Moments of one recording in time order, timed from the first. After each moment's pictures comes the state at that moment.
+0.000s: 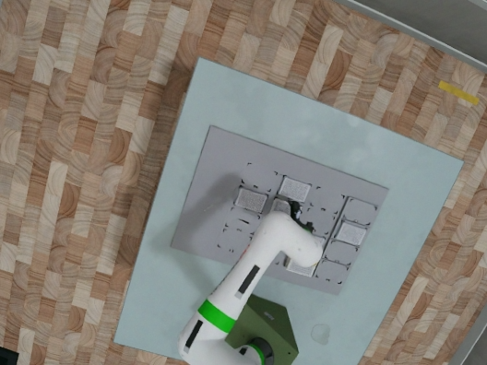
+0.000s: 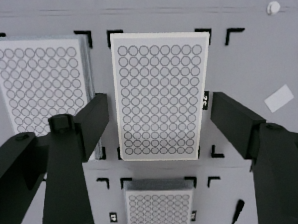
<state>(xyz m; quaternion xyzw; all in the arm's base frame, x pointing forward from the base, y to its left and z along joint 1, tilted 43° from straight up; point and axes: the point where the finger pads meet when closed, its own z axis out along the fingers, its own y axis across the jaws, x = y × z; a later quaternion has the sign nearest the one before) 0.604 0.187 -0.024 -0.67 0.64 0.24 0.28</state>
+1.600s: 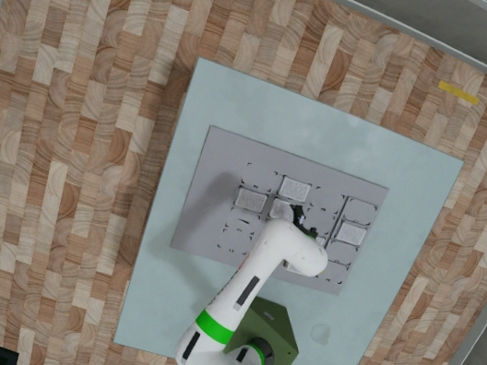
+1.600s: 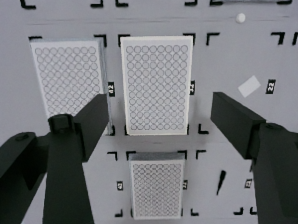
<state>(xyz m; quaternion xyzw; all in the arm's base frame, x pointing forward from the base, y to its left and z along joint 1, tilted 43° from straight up) 0.602 0.148 0.018 -0.67 0.64 0.24 0.28</state>
